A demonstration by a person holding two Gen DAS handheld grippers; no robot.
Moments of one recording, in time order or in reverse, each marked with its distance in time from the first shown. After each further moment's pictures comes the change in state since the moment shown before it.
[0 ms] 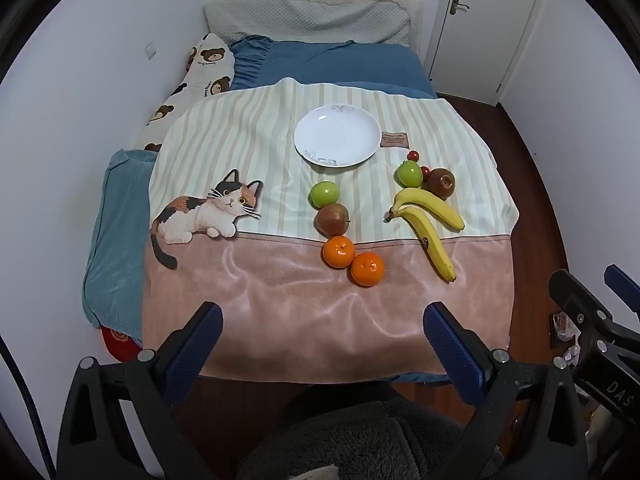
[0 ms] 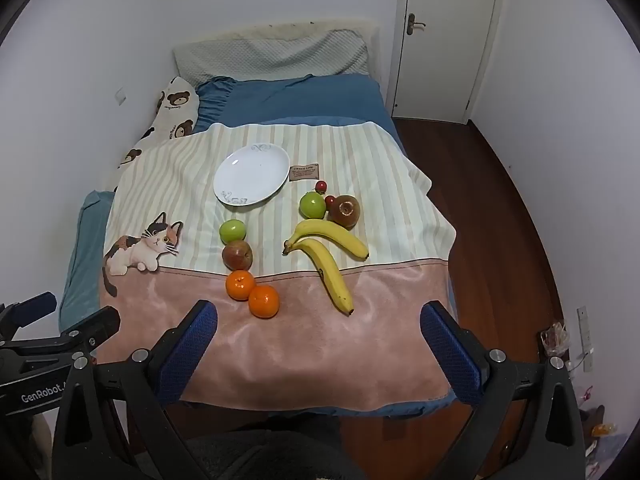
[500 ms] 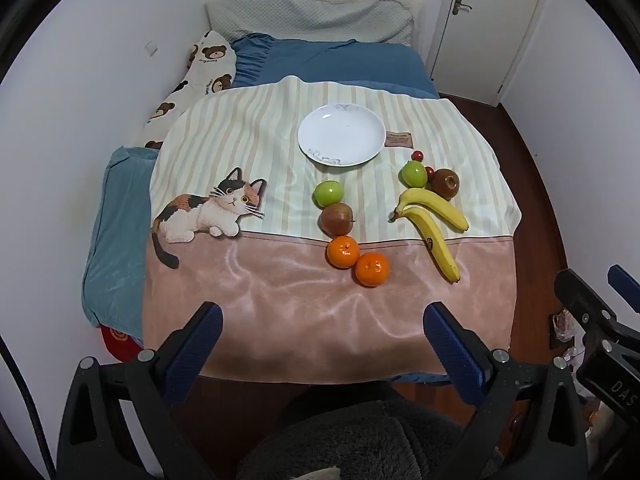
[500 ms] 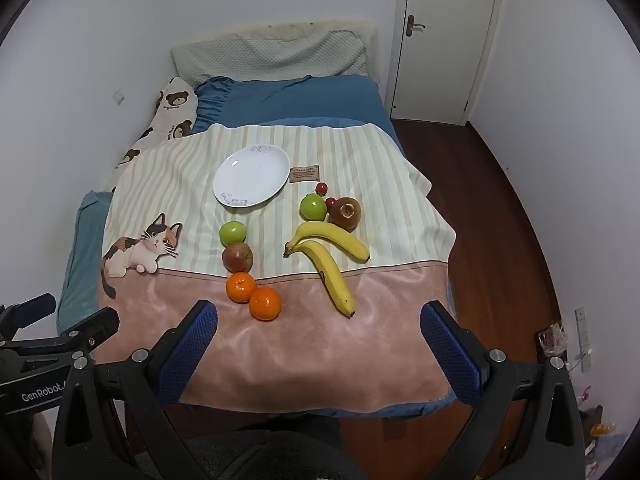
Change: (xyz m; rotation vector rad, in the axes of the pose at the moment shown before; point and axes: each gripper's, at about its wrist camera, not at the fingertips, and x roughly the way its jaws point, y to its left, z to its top) left arm 0.000 -0.001 -0.001 -0.008 0.008 0.006; right arm 0.001 0.005 0.002 0.001 -0.004 -0.001
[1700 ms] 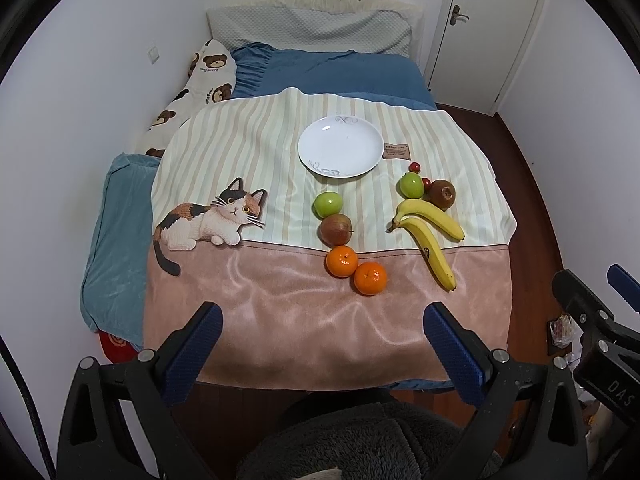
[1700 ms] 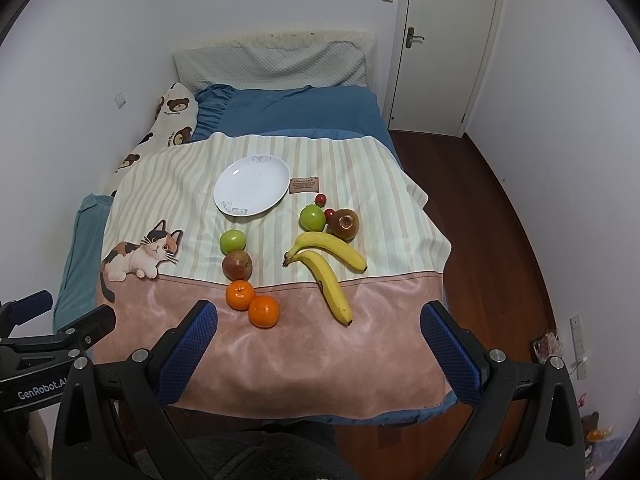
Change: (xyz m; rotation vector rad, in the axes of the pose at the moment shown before) left arm -0.011 0.005 0.006 -0.005 -0.037 -0.013; right arm -0.015 0.006 0.004 -0.013 -0.037 -0.020
